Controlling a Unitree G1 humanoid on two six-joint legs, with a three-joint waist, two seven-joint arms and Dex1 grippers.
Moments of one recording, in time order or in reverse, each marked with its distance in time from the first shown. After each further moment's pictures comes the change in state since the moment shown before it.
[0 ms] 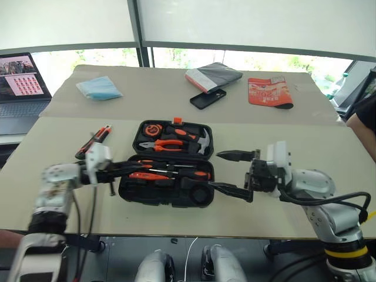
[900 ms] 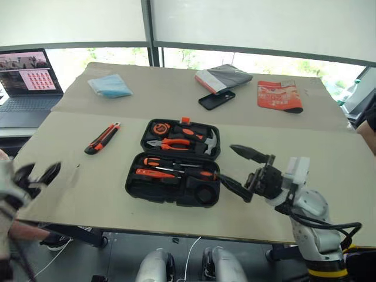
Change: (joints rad) left arm 0.085 0.035 0.345 -0.063 -0.061 0.470 0.660; right arm 0.074 0.251 -0.003 -0.015 -0.014 -0.301 -0.129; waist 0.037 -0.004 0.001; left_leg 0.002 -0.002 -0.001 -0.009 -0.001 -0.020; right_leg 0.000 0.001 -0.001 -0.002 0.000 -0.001
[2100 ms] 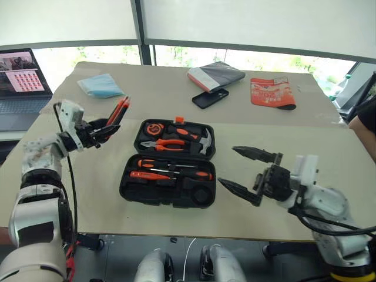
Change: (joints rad) left arm -0.574 -0.038 -0.354 0.566 0.215 -0.450 -0.760; right arm 0.123 -0.309 -0.097 -0.120 0.052 0.097 0.085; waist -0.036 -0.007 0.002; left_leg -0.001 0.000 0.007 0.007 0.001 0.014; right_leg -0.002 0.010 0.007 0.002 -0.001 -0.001
